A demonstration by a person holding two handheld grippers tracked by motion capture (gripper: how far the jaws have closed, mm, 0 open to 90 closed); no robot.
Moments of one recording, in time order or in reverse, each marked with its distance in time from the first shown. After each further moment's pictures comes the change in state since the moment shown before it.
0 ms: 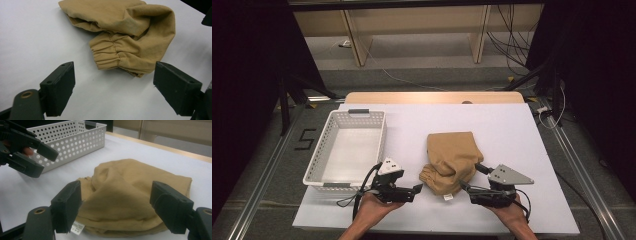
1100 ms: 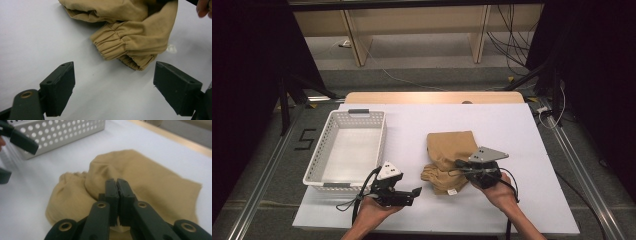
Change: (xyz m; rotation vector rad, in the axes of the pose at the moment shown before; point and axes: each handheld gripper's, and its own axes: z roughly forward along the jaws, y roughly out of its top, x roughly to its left) left arm -0.001 -0.010 0.001 -0.006 0.005 0.006; right arm -0.013 0.033 0.045 0.186 0.015 -0.087
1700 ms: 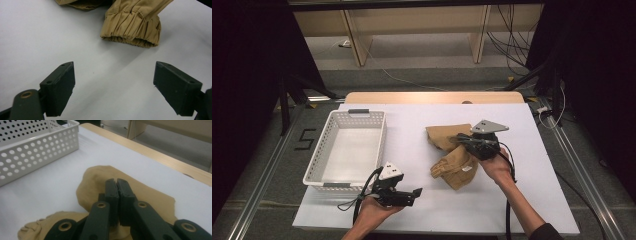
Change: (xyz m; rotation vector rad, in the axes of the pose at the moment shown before) left arm 0.000 -0.002 0.005 0.020 -0.001 0.006; right arm -0.047 0.039 0.024 -0.051 -0.083 0.057
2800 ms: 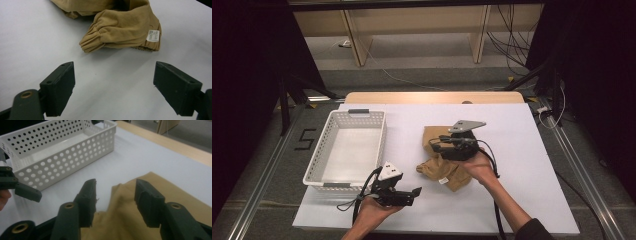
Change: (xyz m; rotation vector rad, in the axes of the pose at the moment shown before) left arm 0.000 0.000 -0.002 -0.016 0.016 0.008; right arm 0.034 0.021 0.024 0.043 0.206 0.013
